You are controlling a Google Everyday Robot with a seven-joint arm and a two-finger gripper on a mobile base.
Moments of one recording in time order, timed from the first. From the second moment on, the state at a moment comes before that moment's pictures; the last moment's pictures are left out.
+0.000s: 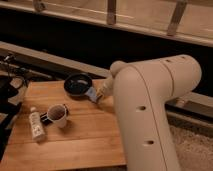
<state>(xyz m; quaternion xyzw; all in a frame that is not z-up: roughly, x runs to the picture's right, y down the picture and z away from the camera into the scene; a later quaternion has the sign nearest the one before) -0.049 0.057 0.878 -0.39 0.11 0.78 0.48</state>
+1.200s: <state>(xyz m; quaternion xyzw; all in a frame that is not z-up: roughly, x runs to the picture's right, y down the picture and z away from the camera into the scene) 0.094 0.085 0.895 -0.36 0.16 0.85 0.36</state>
